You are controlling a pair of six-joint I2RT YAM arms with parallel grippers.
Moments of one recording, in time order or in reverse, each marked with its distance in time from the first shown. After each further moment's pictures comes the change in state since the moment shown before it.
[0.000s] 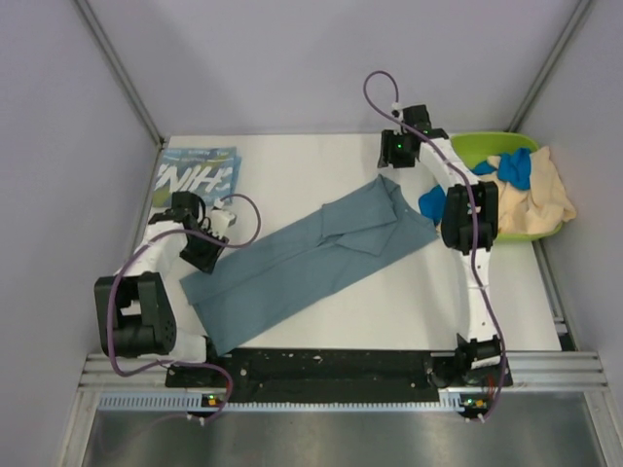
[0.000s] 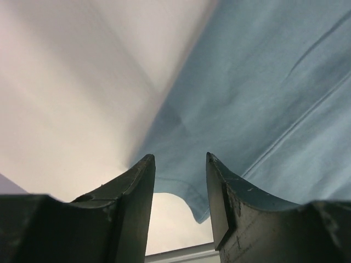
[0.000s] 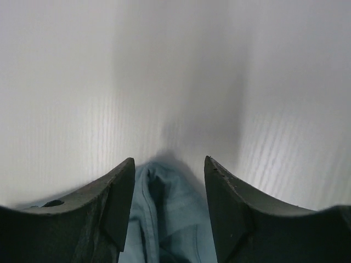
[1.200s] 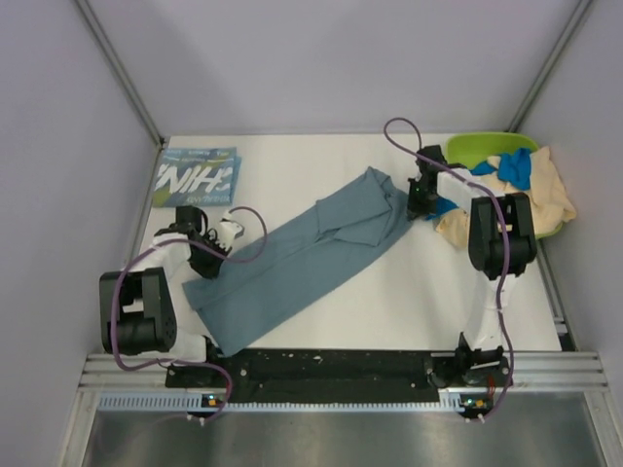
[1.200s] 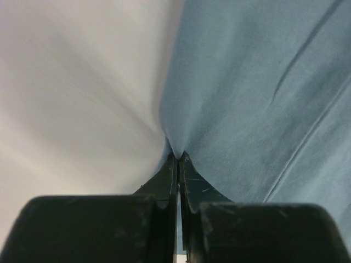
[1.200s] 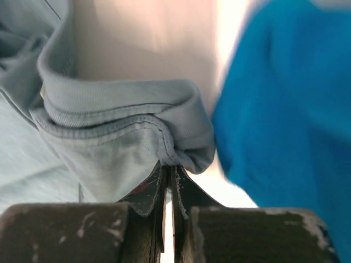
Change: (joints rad) left arm 0.013 0.031 -0.152 0.204 0.119 0.102; right arm -0.027 -0.512 -0.867 0.031 0.187 0.123
